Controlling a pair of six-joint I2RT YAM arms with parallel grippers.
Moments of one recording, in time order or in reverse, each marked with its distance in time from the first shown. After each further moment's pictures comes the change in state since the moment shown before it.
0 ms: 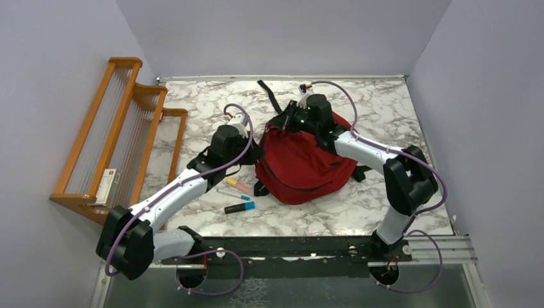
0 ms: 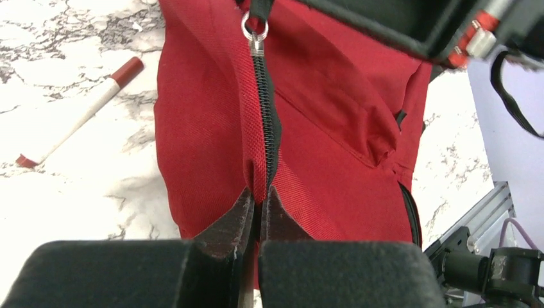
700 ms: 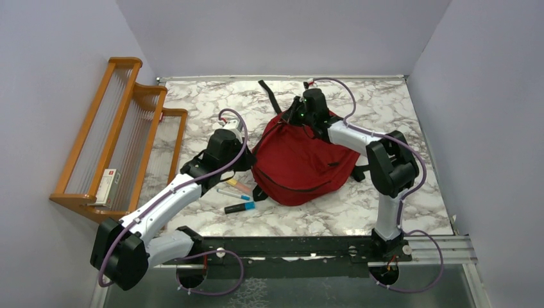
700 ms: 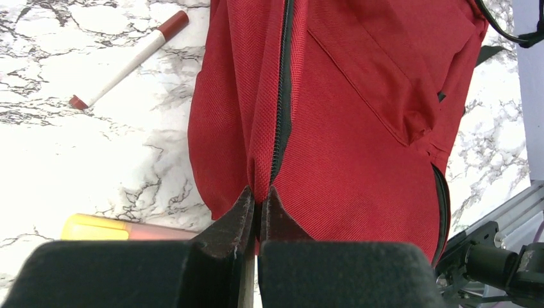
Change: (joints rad) left arm 0.000 -0.097 -0.003 -0.214 -0.061 0.014; right arm -0.089 0.224 0.161 -0.089 0.194 -0.126
